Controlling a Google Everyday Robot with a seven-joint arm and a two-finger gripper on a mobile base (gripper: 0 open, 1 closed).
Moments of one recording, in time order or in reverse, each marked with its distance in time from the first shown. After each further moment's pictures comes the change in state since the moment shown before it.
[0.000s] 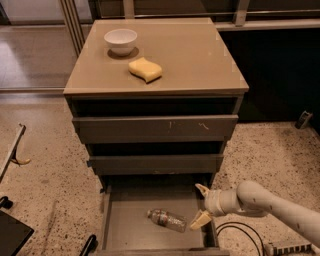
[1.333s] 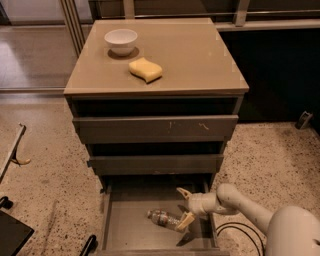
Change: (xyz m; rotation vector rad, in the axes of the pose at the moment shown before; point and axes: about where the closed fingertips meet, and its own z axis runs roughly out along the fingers) arm 0.050 -0.026 0.128 -0.129 -0.144 -0.118
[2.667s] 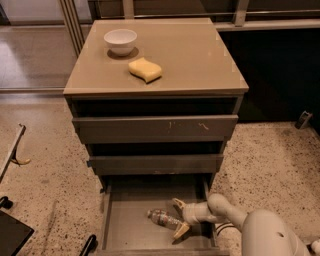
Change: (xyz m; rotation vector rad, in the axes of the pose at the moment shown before) arm 0.080 0.006 0.068 -0.024 0.058 -0.028
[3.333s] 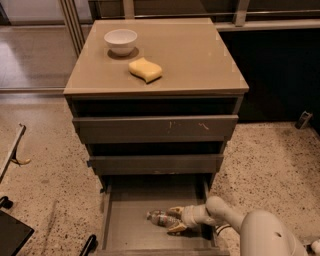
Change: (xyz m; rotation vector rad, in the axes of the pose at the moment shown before) arm 0.010 0.009 0.012 0.002 0.018 0.028
